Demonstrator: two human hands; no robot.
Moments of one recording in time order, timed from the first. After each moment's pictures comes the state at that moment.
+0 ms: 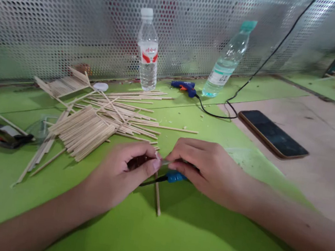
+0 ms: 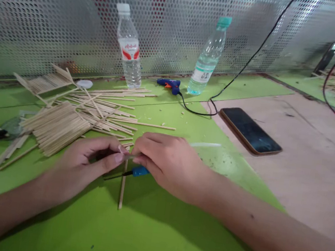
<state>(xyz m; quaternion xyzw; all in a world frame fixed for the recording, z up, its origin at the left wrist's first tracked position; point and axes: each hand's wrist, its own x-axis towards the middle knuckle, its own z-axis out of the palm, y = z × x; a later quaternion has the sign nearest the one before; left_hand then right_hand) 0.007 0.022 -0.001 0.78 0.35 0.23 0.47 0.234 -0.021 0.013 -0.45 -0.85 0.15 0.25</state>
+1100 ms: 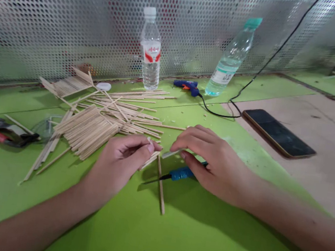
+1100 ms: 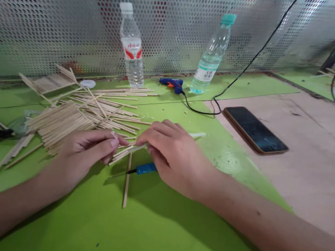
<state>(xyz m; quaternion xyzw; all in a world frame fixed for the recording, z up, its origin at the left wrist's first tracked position) 0.007 0.028 0.000 0.70 0.39 0.32 0.50 0.234 -0.017 0.012 -0.43 -0.84 0.09 0.30</state>
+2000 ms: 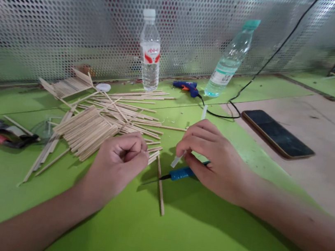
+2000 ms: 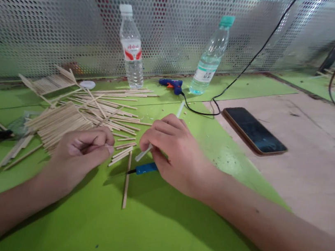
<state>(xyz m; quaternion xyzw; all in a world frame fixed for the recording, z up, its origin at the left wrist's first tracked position) 0.005 0.024 0.003 0.70 0.37 0.36 0.50 0.235 -0.015 0.015 -0.43 -0.84 0.07 0.32</state>
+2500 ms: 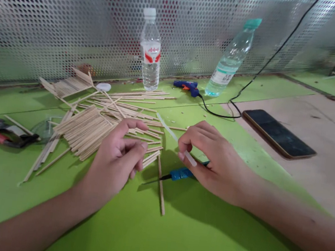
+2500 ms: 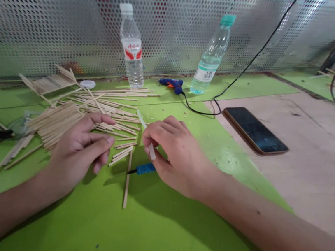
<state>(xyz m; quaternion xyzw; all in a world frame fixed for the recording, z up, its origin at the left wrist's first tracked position) 0.004 0.024 0.003 0.65 0.43 0.34 0.53 0.232 -0.018 0.020 -0.46 -0.83 0.10 0.30</state>
